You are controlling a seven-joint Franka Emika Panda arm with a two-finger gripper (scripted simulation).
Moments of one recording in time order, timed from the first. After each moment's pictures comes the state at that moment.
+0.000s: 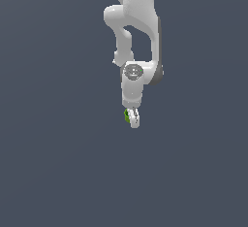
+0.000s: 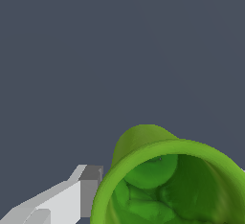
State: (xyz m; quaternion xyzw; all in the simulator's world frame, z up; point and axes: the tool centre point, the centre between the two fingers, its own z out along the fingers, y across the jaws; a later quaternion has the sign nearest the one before) arm -0.062 0.034 0.044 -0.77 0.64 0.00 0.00
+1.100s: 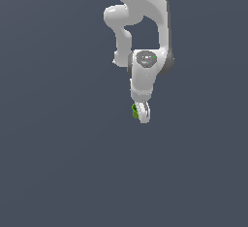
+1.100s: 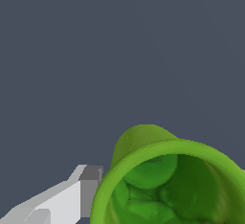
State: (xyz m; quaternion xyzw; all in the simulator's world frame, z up) arm -0.055 0.071 0.099 -0.77 0.64 0.00 0.00
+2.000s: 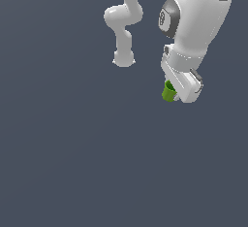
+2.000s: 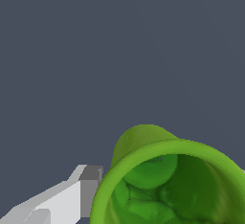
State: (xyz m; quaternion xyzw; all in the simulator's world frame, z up) arm -0.031 0.180 0.265 -0.77 0.64 0.00 0.00
